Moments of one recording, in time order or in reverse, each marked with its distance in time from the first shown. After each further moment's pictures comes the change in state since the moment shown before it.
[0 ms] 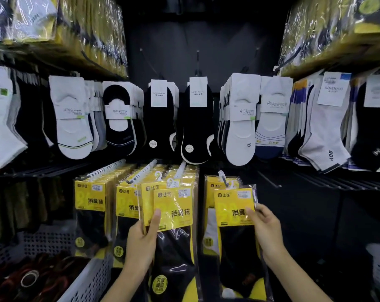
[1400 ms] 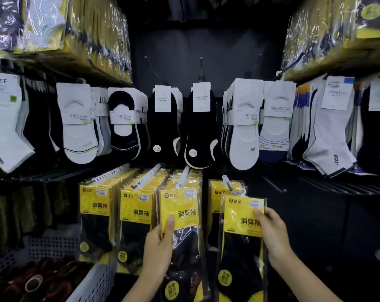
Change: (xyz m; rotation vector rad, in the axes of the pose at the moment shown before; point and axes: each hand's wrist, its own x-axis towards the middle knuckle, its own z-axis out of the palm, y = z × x) left_hand -0.005 0.002 0.021 -0.027 -0.064 -0.016; right_hand 0.004 -0.007 0.001 -0.049 0.040 0.033
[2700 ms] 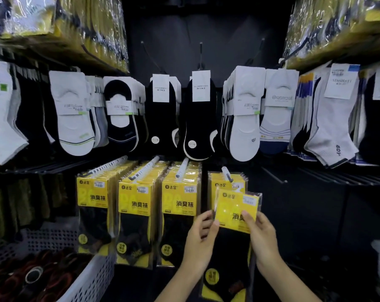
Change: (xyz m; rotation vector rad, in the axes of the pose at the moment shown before) left_hand -0.015 -0.014 0.071 -0.071 -0.350 -0.061; right_hand -0.026 0.023 0.018 0.107 0.006 0.049
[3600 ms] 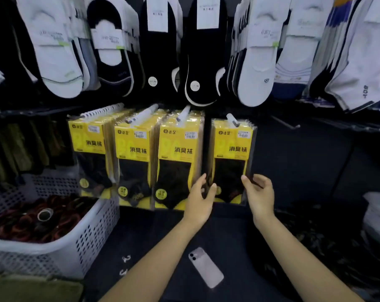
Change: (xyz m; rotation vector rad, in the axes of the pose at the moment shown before) left_hand 0.003 -0.068 0.012 0.099 -0.004 -0.140; right_hand 0.015 0.067 -0.017 -0.246 0.178 -0.013
